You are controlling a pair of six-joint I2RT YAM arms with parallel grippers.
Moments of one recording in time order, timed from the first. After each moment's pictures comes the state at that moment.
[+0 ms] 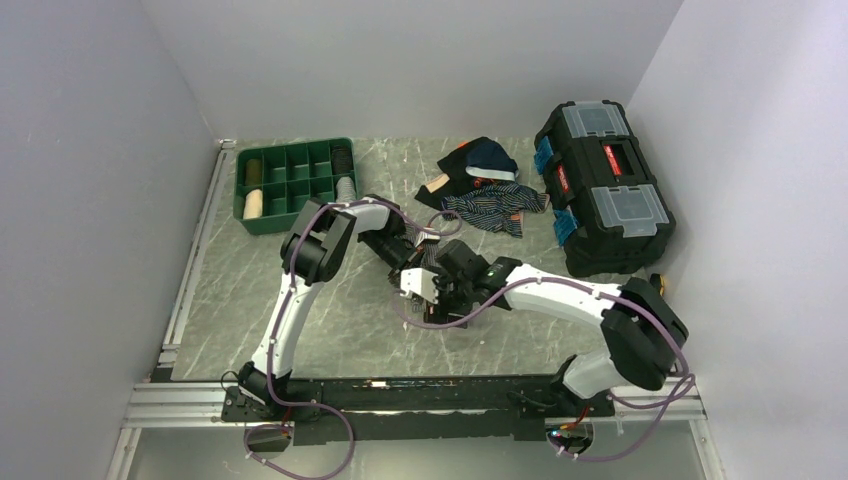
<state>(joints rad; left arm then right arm) -0.52 2.47 1.72 -1.24 1.21 0.51 0.85 1.43 0.84 -0.44 -0.22 -0.63</state>
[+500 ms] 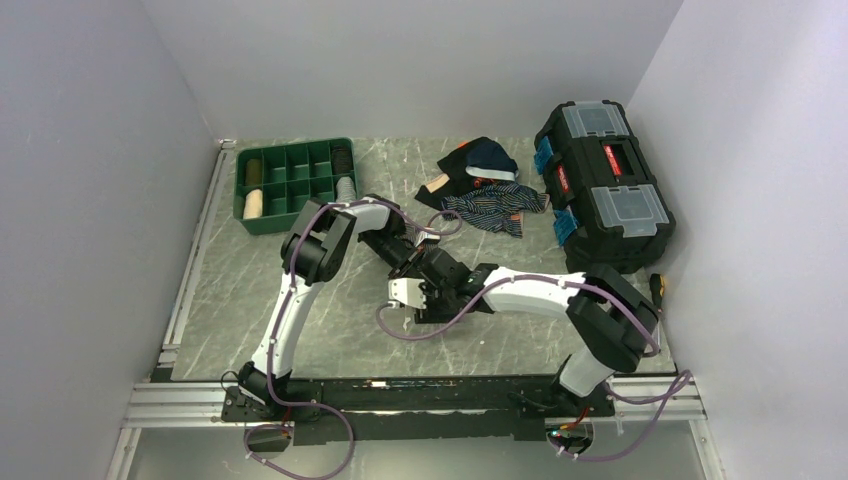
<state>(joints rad) -0.52 2.47 1.72 -1.24 1.20 0.49 0.93 1.58 0.84 -0.30 -0.04 -0.73</state>
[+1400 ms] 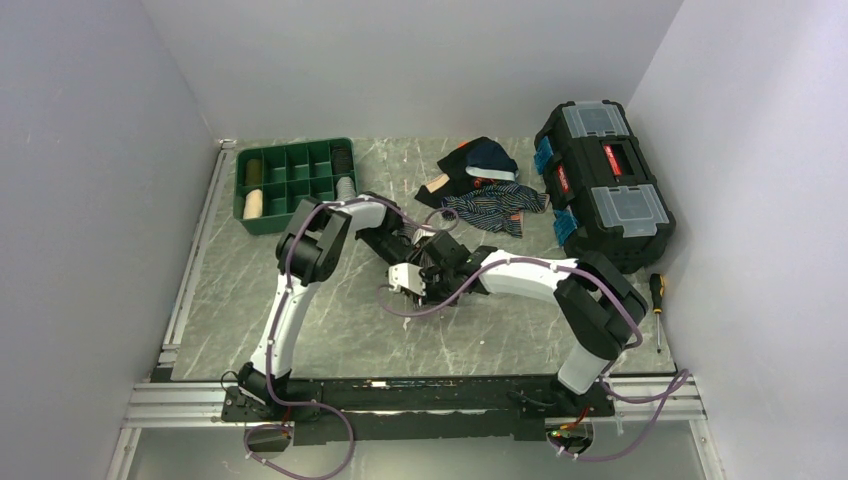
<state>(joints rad) -0.50 2.44 1.71 -1.20 1.16 0.44 0.84 1.68 0.94 -0.35 -0.22 -0.76</state>
